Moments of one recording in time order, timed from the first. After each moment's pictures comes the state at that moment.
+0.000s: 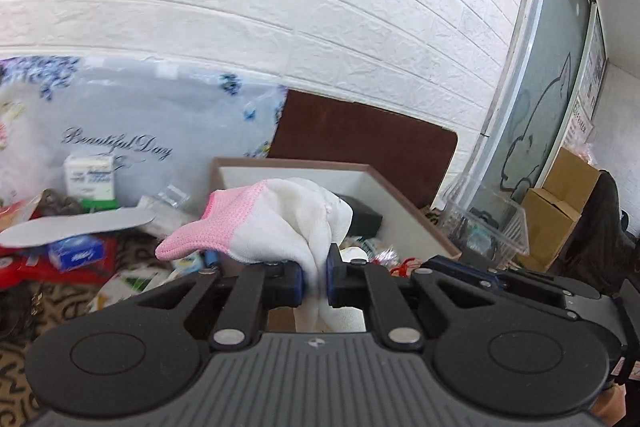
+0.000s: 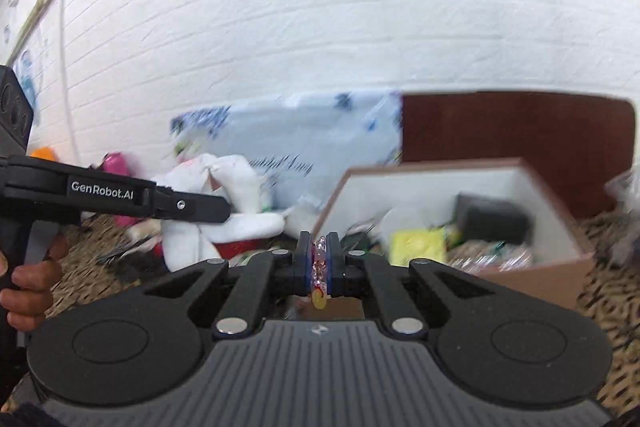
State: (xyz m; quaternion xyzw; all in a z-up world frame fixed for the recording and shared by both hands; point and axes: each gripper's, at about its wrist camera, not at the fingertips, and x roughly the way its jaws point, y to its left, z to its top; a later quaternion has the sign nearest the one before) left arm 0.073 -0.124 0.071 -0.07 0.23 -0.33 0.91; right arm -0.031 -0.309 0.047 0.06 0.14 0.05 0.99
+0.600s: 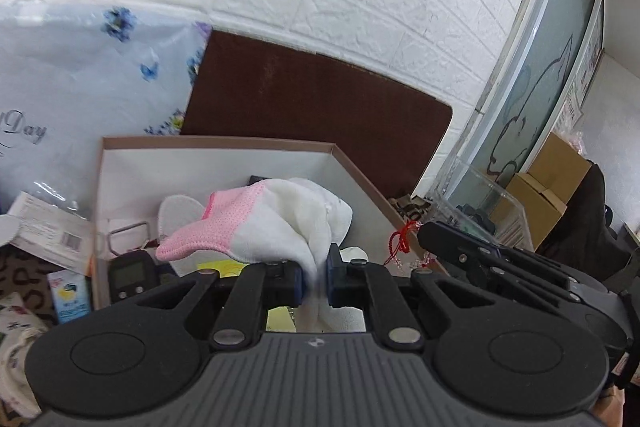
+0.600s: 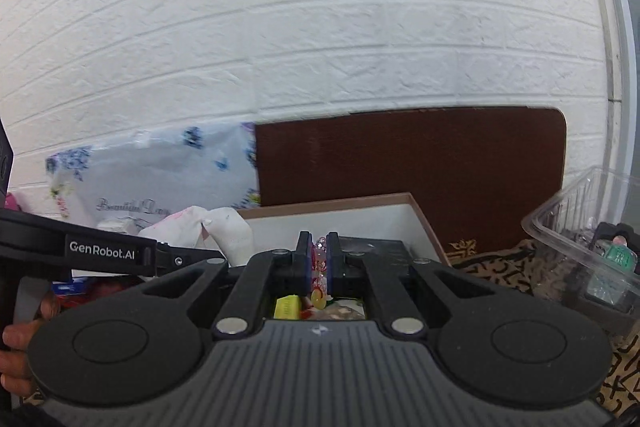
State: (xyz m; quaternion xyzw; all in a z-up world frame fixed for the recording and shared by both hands) left arm 0.175 -0.250 0.034 -0.07 0.29 -0.37 0.88; right arm 0.053 -0.421 0.038 0.07 0.14 -0.07 0.99
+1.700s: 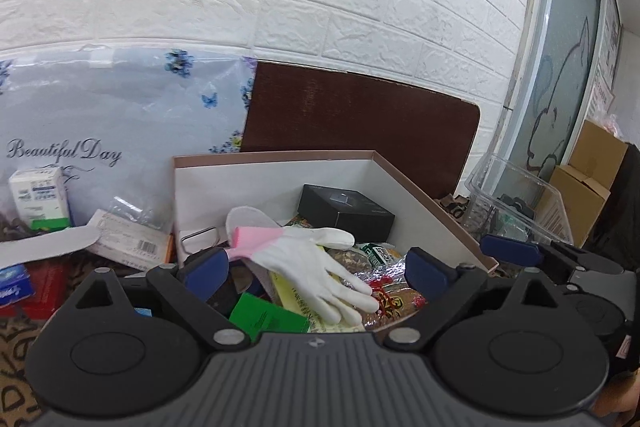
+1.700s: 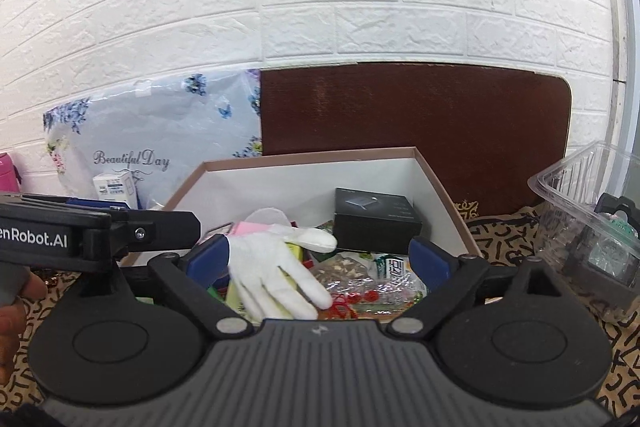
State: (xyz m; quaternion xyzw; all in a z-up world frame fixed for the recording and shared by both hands) left arm 0.117 -0.207 0.042 -0.02 0.24 -0.30 0.92; right arm 0.046 -0.395 0.019 0.05 0.18 -0.06 0.98
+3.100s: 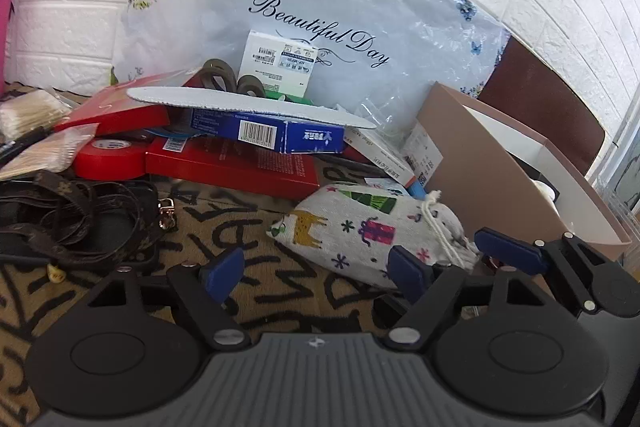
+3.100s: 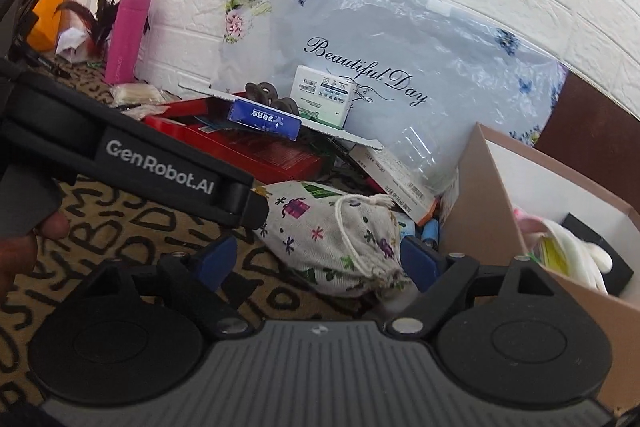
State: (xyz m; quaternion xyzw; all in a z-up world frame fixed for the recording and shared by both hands) left arm 0.165 -0.003 -0.065 -0.11 0.30 -0.18 0.93; right arm 0.111 -0.142 -0.073 -0.16 0.21 0.07 0.96
